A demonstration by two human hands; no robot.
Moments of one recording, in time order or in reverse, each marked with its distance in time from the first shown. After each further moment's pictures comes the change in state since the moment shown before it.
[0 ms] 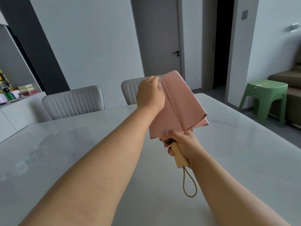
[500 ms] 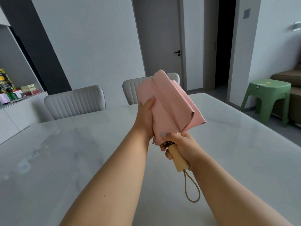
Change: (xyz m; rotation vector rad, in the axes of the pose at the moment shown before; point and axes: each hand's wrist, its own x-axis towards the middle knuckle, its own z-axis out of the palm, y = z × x) left_hand -0.050 -0.043 0.020 -1.249 -0.274 -0.730; right_hand -0.005 -0.001 0.006 -0.042 -0.140 0.034
